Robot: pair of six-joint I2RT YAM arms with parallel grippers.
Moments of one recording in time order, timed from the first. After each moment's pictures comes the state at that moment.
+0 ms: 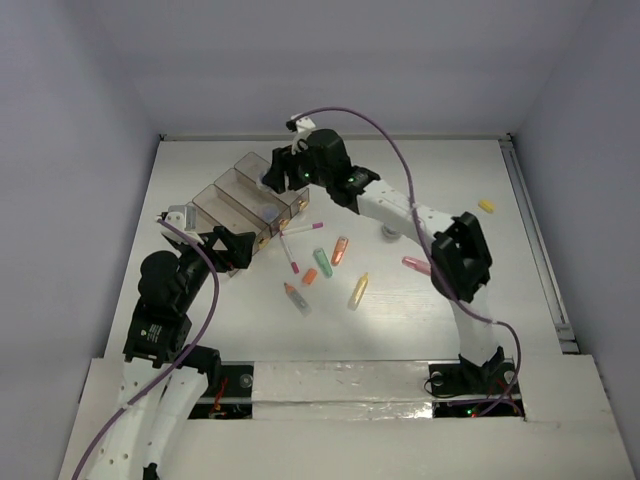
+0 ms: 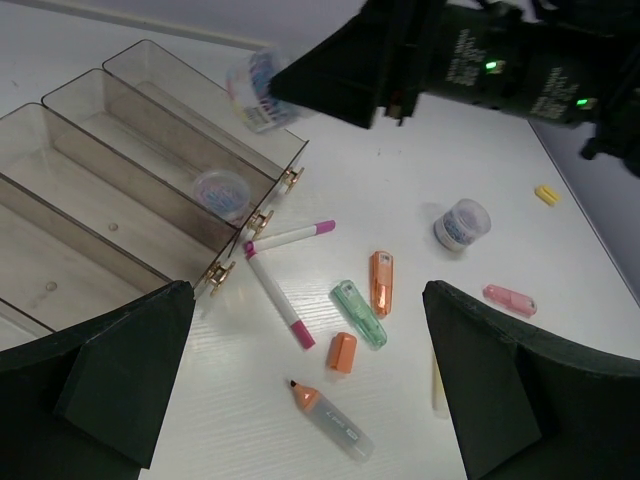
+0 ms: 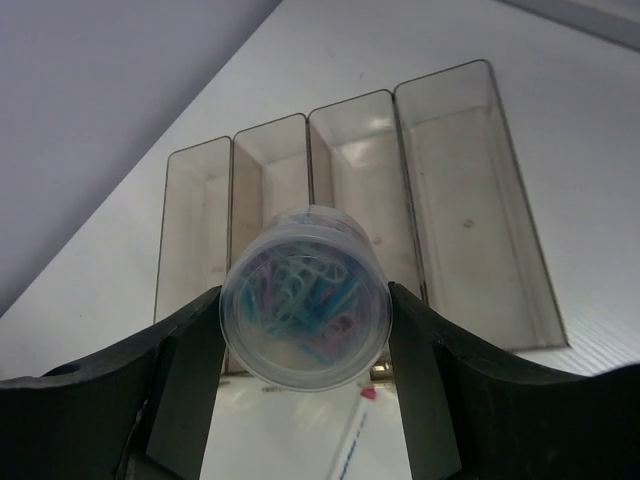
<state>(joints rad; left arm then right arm) -0.21 0.45 0.65 -0.32 0.12 -0.39 0.73 2.07 1.85 -0.07 -0.15 0.31</state>
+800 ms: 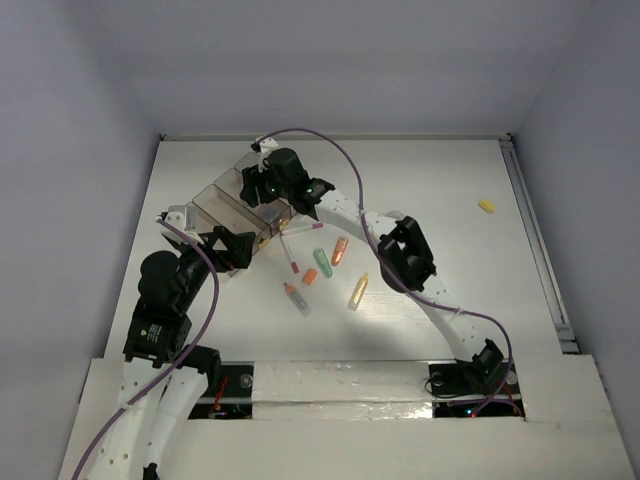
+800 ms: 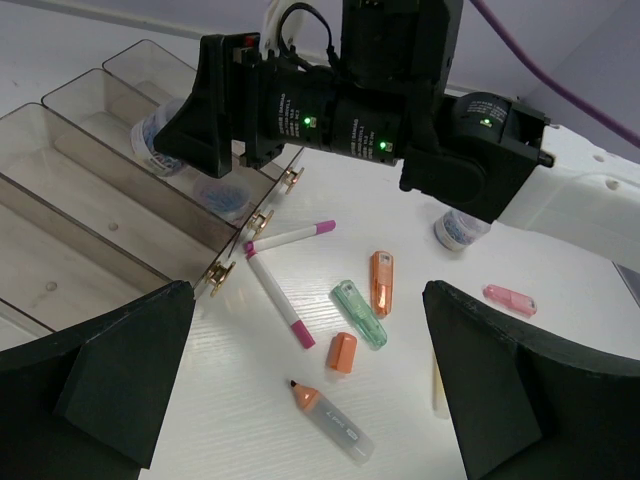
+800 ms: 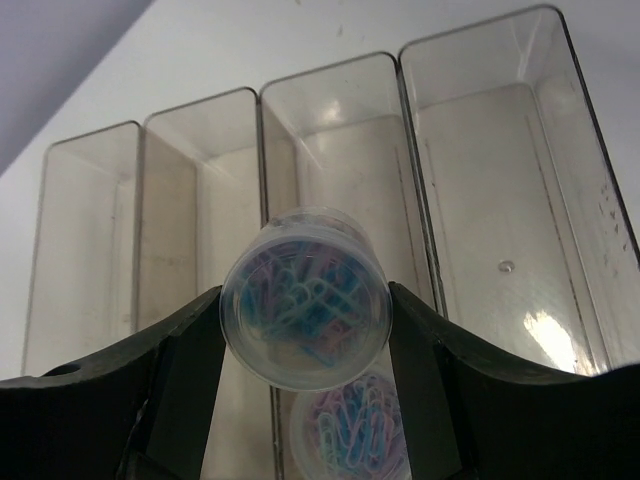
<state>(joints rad) -0.21 0.46 0.65 -0.32 0.12 -0.39 0.81 2.57 2.36 -0.15 -0.11 0.26</state>
